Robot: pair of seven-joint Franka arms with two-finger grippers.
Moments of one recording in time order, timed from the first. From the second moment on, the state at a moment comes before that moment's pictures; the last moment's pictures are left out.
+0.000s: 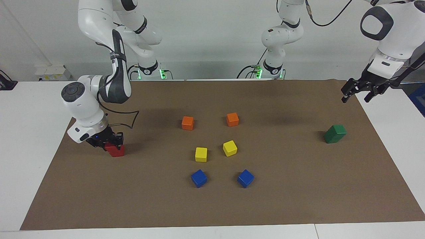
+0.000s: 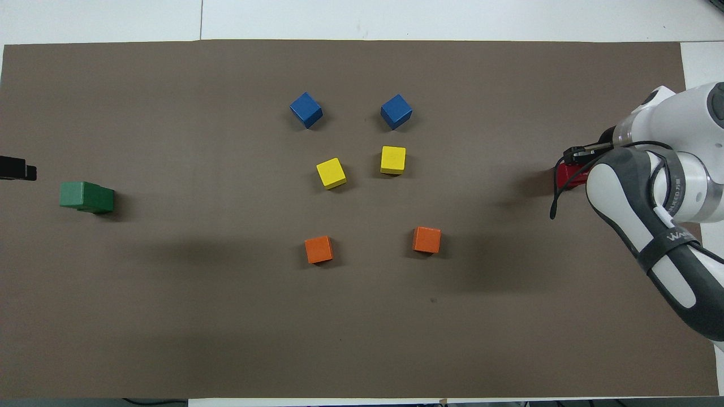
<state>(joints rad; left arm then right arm) 0.28 -0.04 -0.14 -1.72 -0.04 1.77 0.20 -0.12 0.28 0.04 -1.92 -0.04 2.26 -0.13</state>
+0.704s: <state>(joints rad) 0.19 -0.04 -0.15 -1.62 0.00 1.59 0.15 -0.12 0.27 0.04 -1.94 -0.04 2.28 -0.13</state>
